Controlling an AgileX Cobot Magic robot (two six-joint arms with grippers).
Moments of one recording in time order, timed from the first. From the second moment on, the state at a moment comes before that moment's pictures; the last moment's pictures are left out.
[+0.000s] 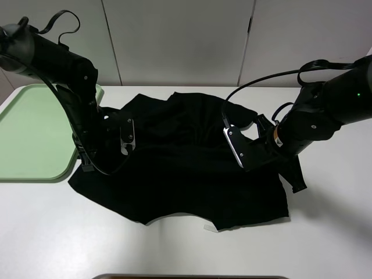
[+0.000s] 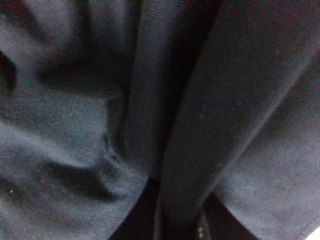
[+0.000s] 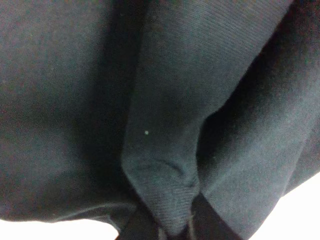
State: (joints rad) left arm -0.39 2.01 -1.13 0.19 0.67 0.86; right arm 0.47 1.80 -0.76 -0.55 0.34 -0.90
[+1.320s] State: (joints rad) left arm -0.45 1.32 -1.13 0.16 0.63 0.56; right arm 0.25 1.06 -0.76 -0.85 0.17 -0.17
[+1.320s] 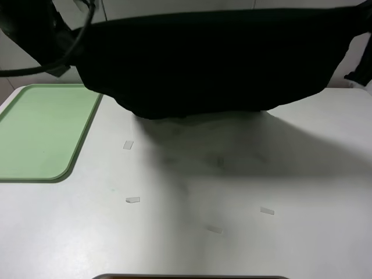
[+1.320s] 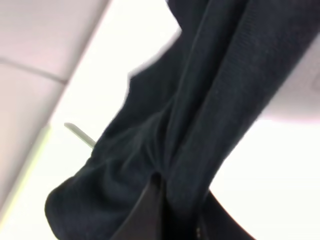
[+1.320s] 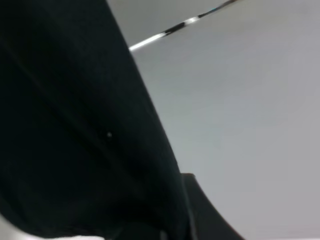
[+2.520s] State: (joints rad) left arm -0.38 1.58 -1.13 0.42 0.47 0.38; right arm 0.25 1.55 -0.98 -0.86 0.09 -0.33
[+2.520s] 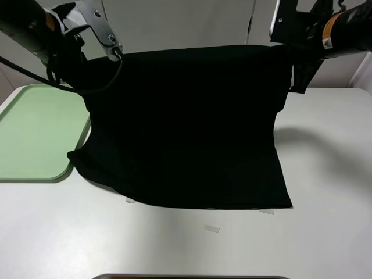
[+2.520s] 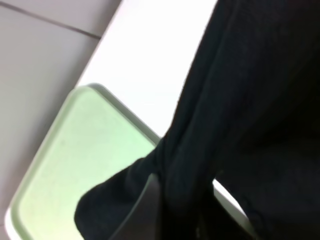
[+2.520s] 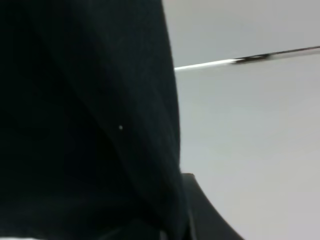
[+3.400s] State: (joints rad) left arm -0.34 1.67 -1.13 0.38 0.49 0.61; right arm 0.24 1.70 -0.94 -0.73 0.16 -0.38
